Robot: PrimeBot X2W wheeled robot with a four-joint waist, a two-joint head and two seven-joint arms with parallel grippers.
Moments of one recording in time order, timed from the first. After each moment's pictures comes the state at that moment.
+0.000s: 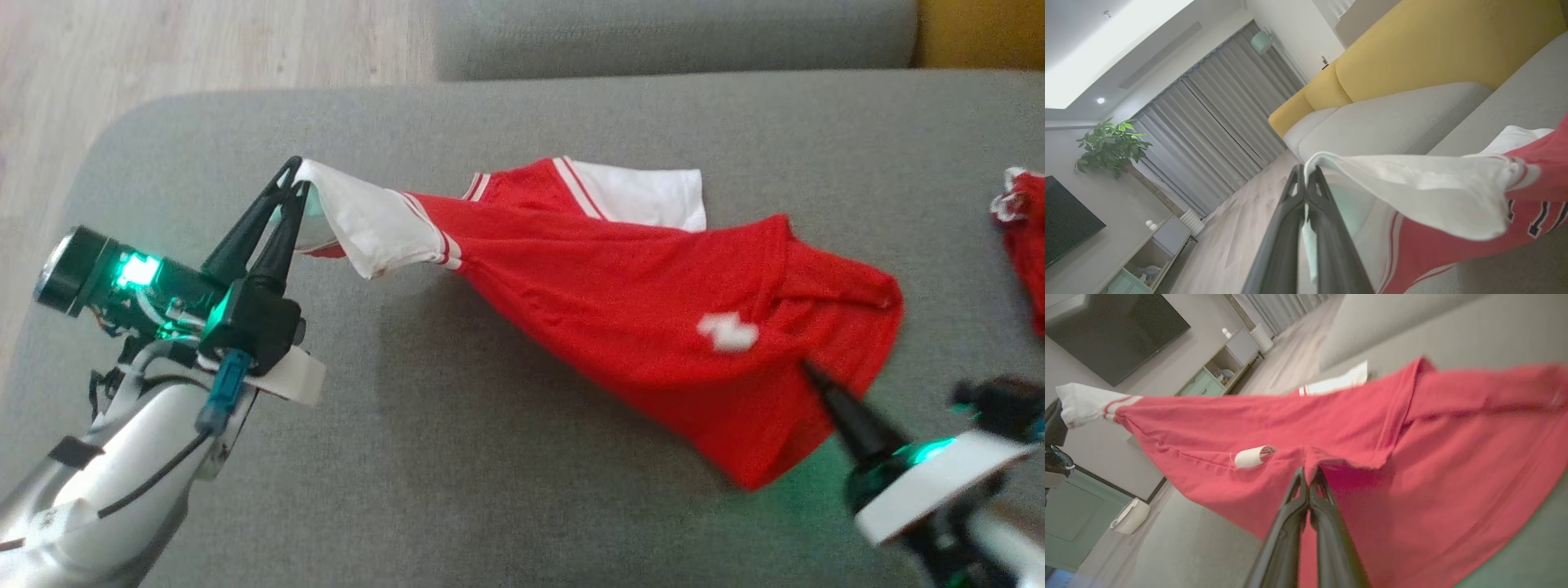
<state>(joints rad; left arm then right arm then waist) -0.55 0.60 -0.72 0.08 -0.13 0.30 -0.03 -0.16 -0.64 0.76 0.17 1.19 0.12 -0.22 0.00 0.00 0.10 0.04</state>
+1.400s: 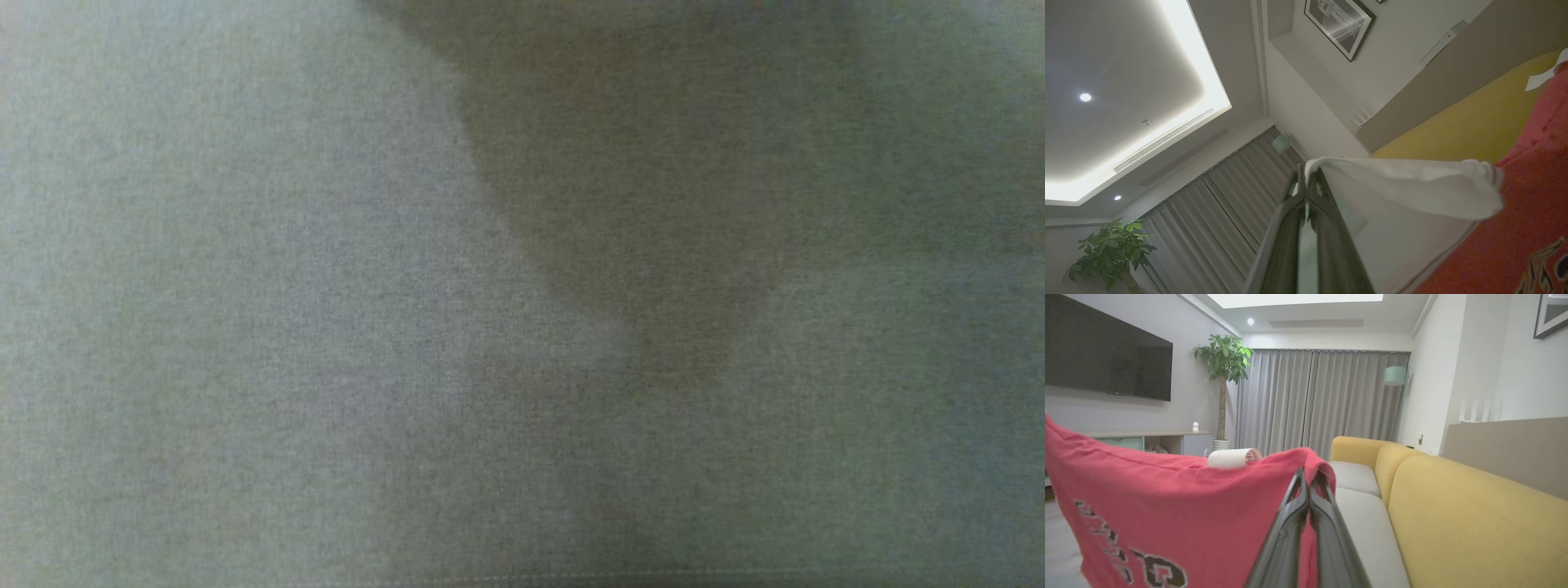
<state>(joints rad) -1.62 0.37 -0.66 0.69 -0.16 -0.07 -0.26 -1.34 -0.69 0.68 0.56 0.81 0.12 -0.20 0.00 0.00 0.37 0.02</state>
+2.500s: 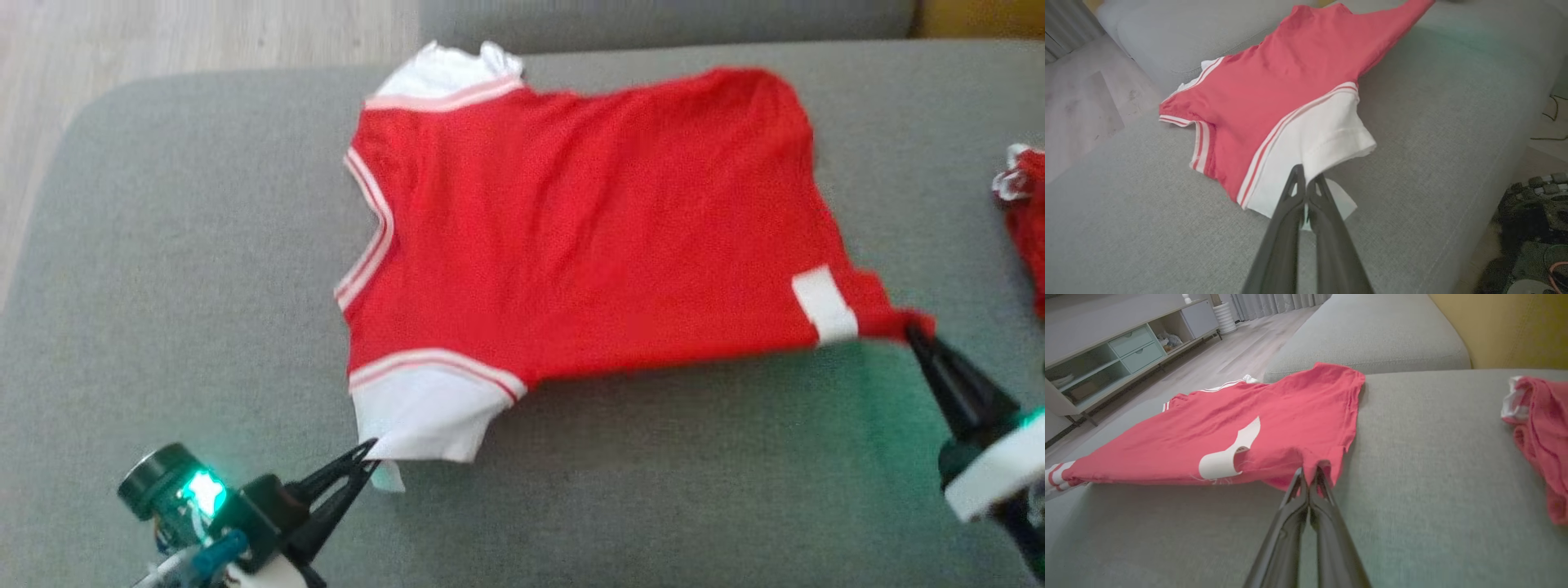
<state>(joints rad) -0.23 0.82 -0.90 -0.19 -0.48 0.08 0.08 -0.22 -0.79 0.65 0.28 0.95 0.12 -0.25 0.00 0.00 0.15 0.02</state>
